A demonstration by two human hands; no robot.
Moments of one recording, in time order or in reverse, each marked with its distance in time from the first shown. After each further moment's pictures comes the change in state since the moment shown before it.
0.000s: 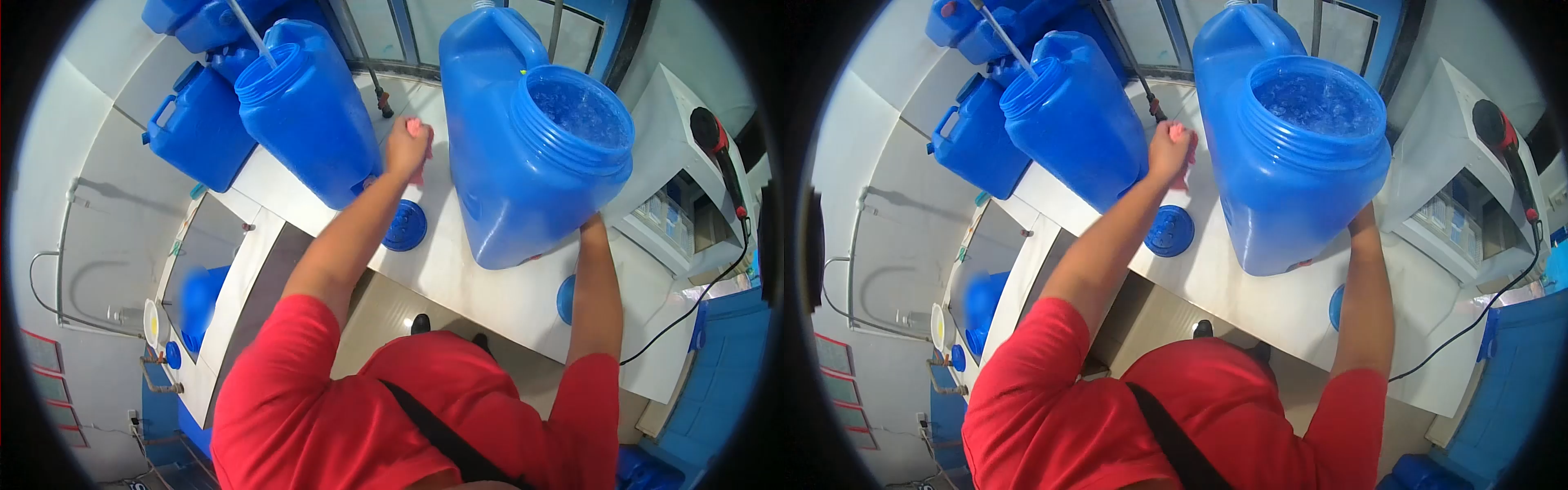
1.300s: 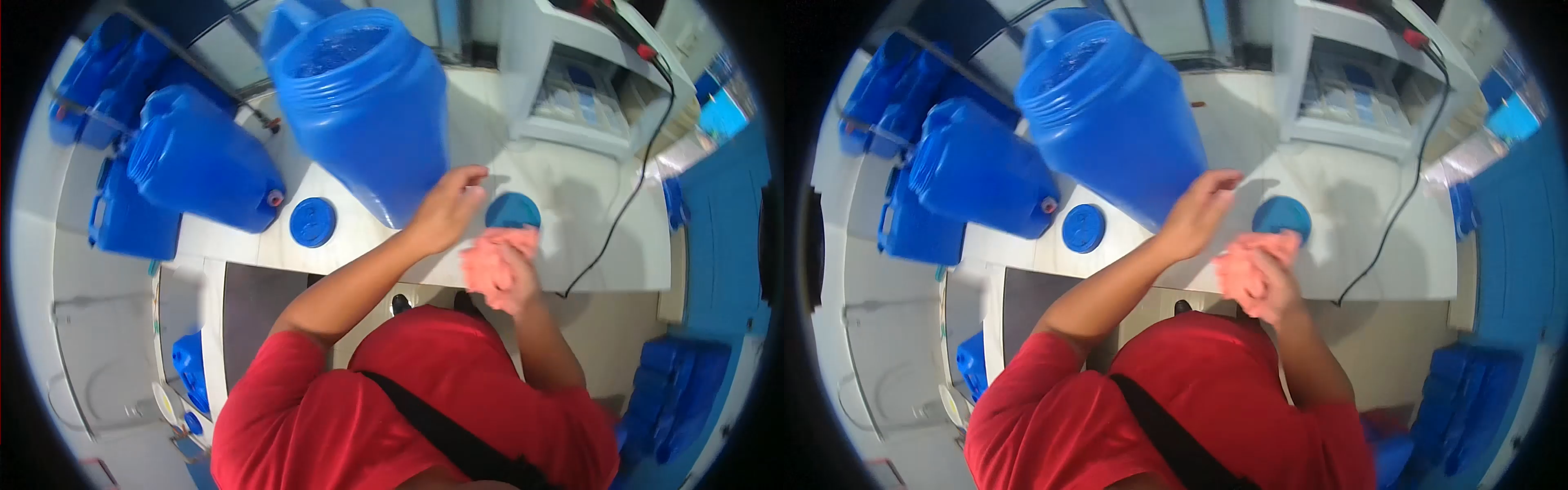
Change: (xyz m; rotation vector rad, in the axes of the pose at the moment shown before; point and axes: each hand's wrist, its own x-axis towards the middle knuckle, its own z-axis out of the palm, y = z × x) left_hand -0.241 0.134 0.106 -0.253 -0.920 0.354; right_hand -0.298 -0.076 -0.039 1.066 0.042 0.630
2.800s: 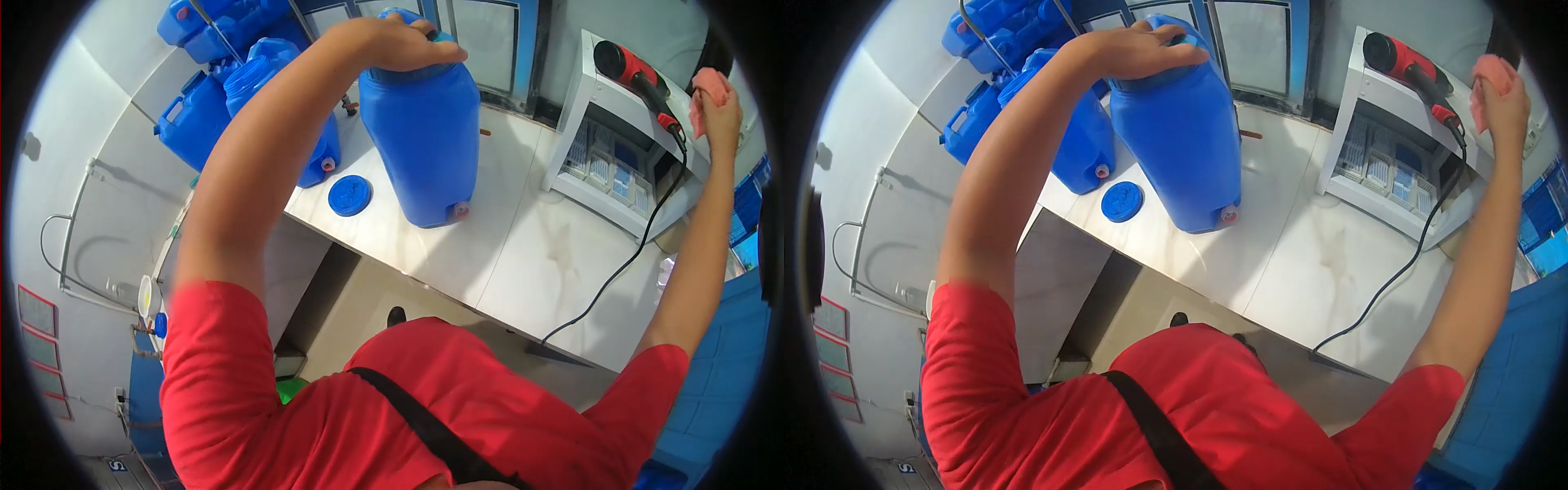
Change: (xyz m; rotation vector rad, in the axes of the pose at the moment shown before) left_hand 0.098 0.212 -0.162 1.344 0.053 -0.474; right_hand 0.096 -0.528 0.049 -1.566 0.578 -1.790
